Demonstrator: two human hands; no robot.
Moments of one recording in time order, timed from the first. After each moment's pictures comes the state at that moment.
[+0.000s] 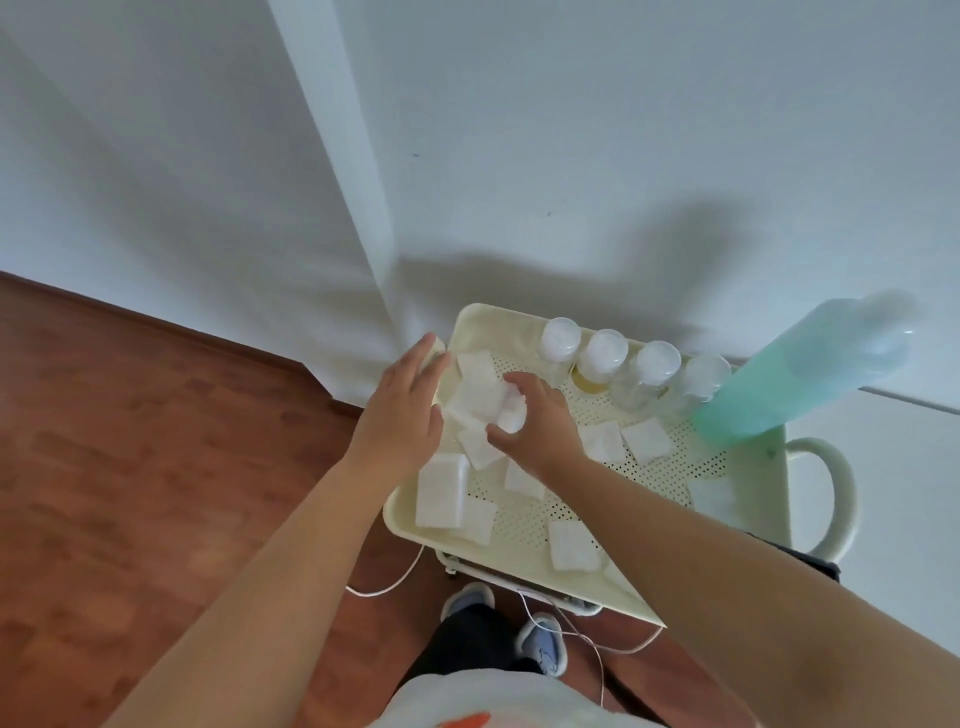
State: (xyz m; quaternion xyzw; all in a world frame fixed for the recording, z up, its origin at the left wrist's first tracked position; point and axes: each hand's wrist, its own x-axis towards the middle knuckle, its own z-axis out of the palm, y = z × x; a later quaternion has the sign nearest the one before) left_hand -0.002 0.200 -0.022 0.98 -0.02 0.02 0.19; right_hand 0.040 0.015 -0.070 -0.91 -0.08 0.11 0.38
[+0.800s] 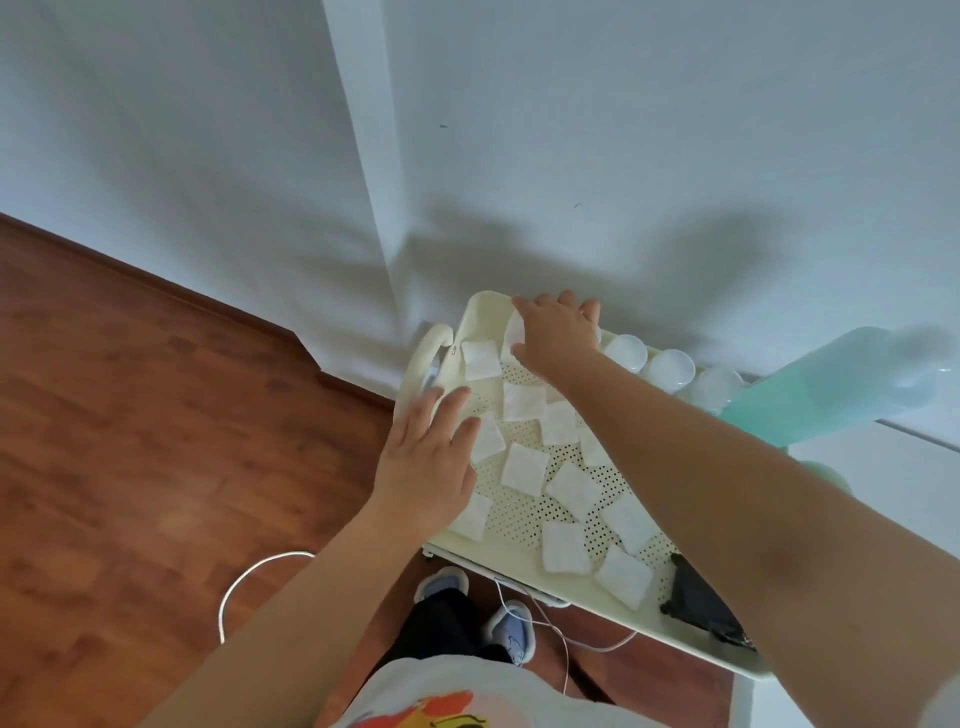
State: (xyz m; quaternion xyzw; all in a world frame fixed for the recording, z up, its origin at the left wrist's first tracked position) left_hand -0.047 0.169 -0.050 1.00 -0.05 0.03 0.05; right_hand 0.143 0.042 -0.033 -0.98 -0.19 0.07 -0.02
